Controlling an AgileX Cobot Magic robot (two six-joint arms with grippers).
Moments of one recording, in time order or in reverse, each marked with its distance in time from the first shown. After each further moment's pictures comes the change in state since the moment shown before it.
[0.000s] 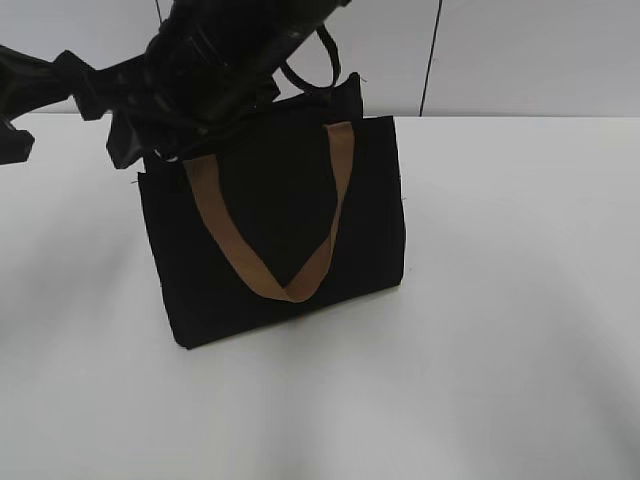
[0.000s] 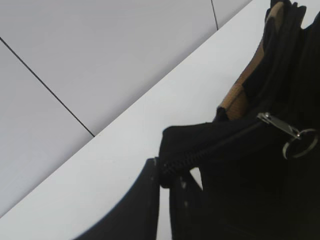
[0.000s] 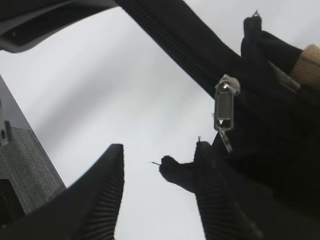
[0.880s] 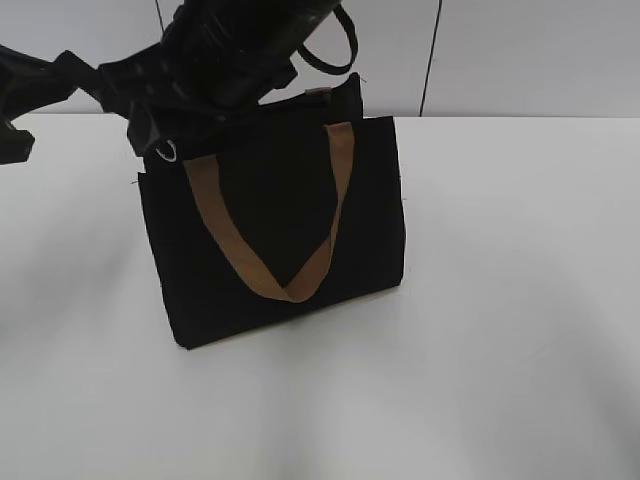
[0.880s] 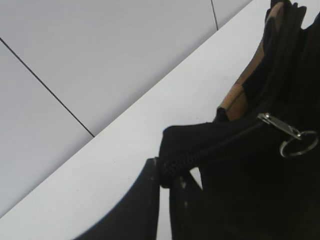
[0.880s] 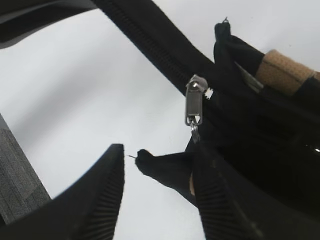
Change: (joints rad) left arm 0.000 0.000 0.000 -0.001 0.000 0.000; right arm -0.003 -0.024 0.000 -0.091 0.010 0.027
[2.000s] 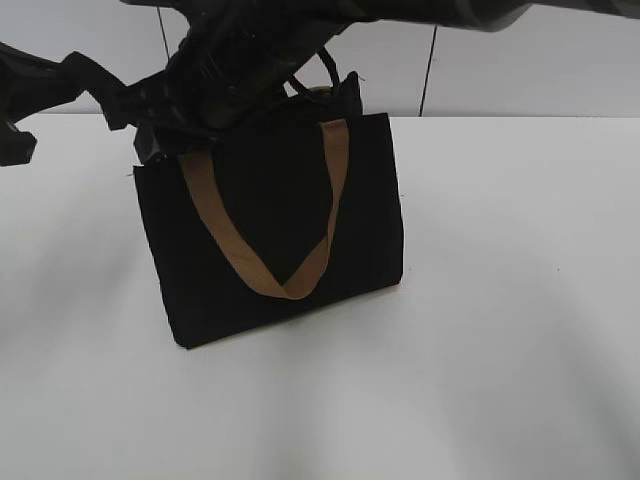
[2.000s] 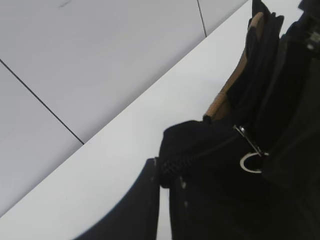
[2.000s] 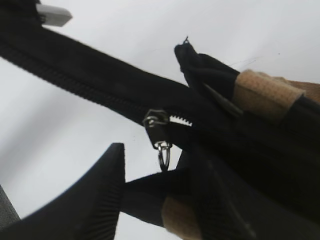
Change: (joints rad) left arm 0.000 0.000 0.000 0.000 0.044 0.000; right arm -0.018 0.088 0.000 0.013 -0.121 0.020
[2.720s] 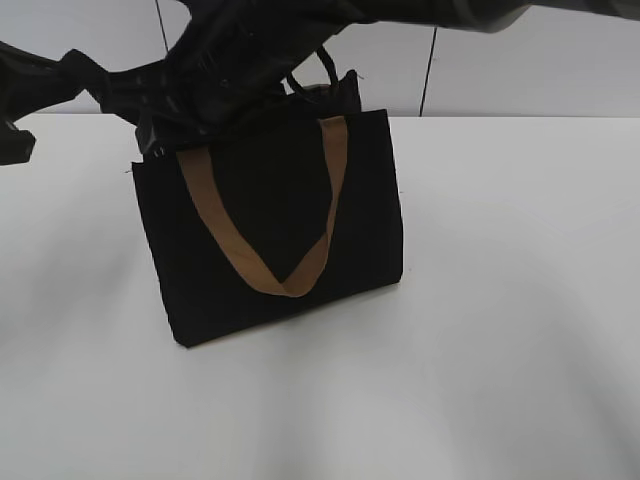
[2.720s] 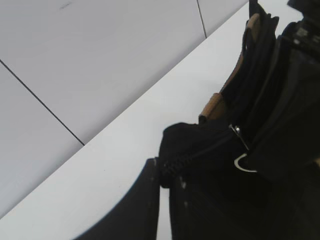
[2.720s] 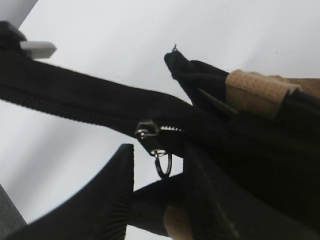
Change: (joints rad) left arm 0.000 -0.003 0.000 -0.001 0.001 0.000; right arm 0.000 0.002 0.000 0.001 -0.041 0.108
